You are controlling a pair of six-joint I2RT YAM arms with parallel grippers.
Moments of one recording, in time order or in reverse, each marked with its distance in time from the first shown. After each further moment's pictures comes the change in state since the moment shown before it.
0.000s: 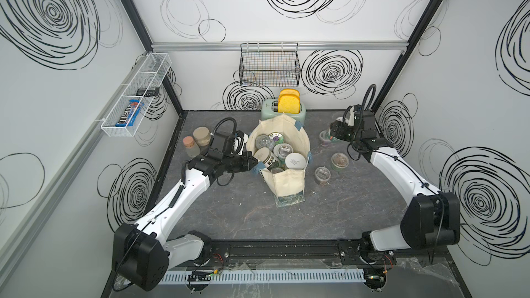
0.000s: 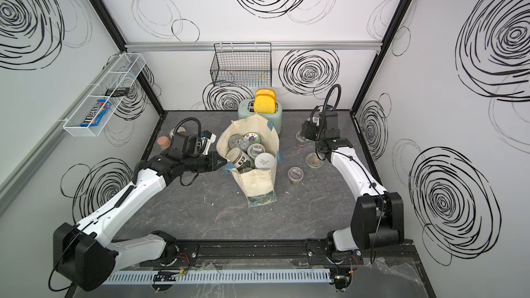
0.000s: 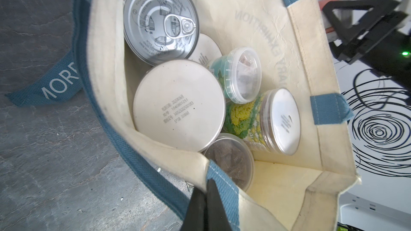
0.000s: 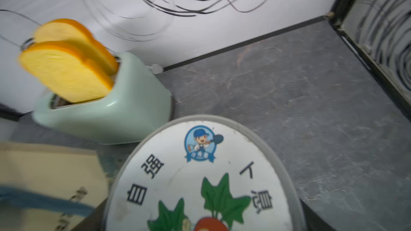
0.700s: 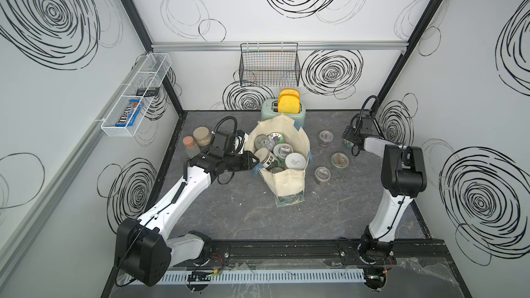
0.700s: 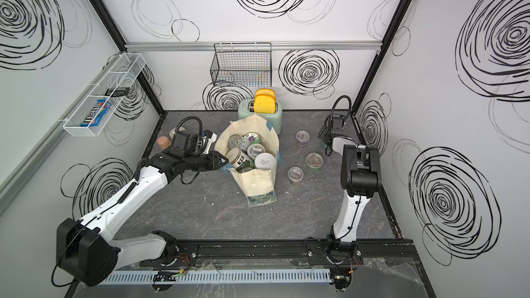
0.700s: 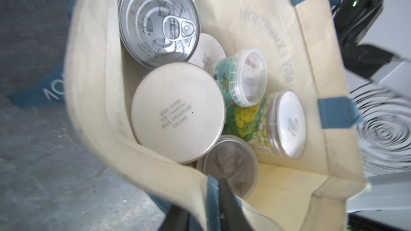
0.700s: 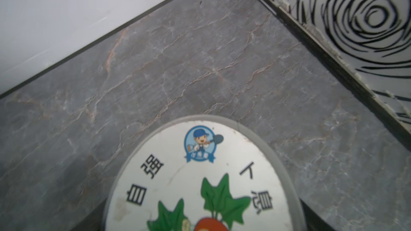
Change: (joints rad) left arm 0.015 0.032 0.015 -0.008 0.006 0.016; right arm -0.181 0.517 0.158 0.209 0.143 0.021
